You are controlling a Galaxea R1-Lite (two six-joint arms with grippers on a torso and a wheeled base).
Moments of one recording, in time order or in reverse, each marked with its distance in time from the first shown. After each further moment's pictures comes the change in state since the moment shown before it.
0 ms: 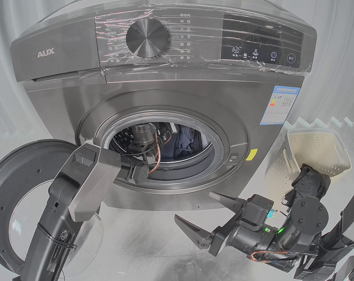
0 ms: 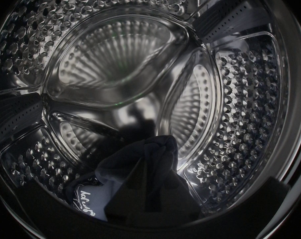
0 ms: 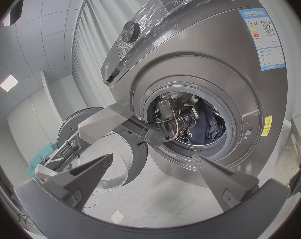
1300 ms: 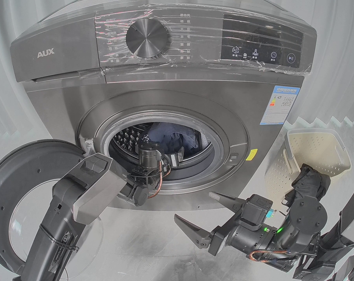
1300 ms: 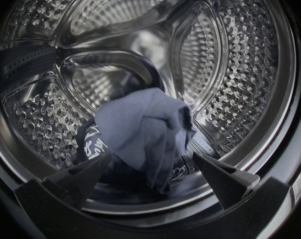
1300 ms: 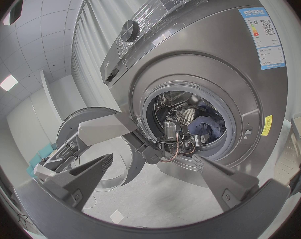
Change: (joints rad) left arm -0.010 0.021 0.266 0.030 0.005 -0.011; right arm -0.003 0.007 -0.003 0.000 0.000 -0.001
